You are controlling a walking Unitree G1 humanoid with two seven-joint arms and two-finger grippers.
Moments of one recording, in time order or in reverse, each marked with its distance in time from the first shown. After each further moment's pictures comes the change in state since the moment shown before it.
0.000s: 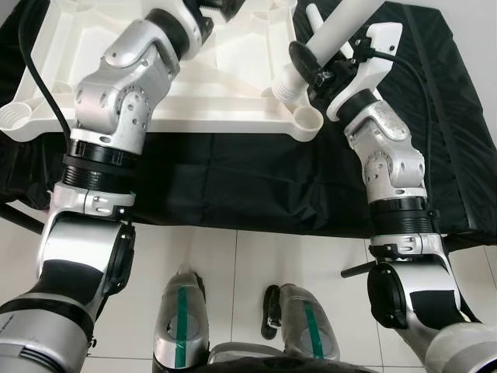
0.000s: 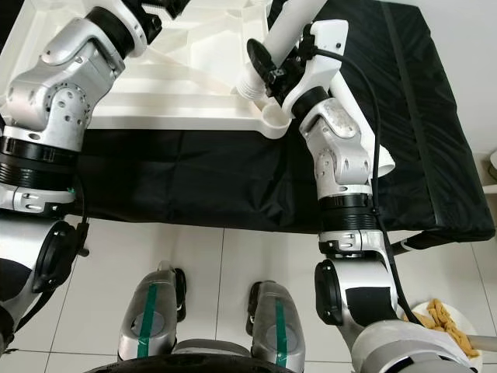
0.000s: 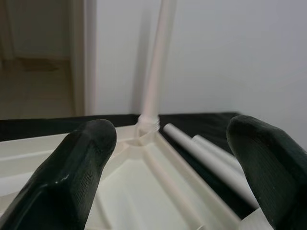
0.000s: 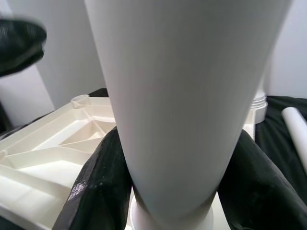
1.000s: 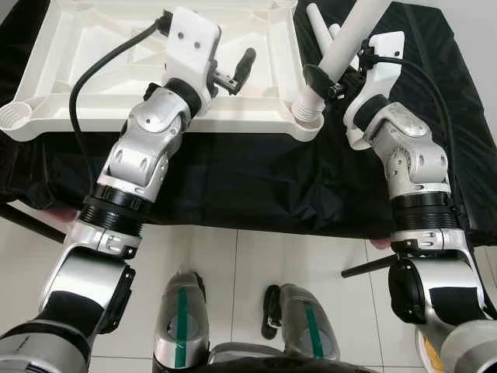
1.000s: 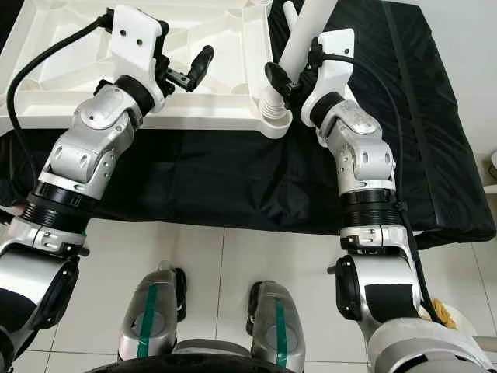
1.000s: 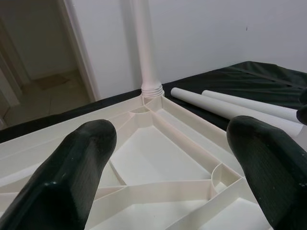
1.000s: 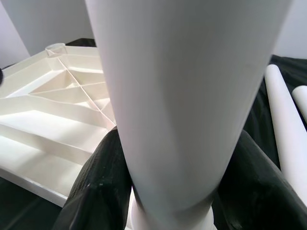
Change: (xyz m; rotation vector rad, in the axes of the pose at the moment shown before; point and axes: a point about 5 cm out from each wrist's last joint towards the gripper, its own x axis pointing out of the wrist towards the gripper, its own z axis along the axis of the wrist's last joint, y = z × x) left arm -0.022 -0.019 -0.050 0.251 0.064 -0.022; right arm -0.010 -0.024 -0.012 -0.068 0.219 -0.014
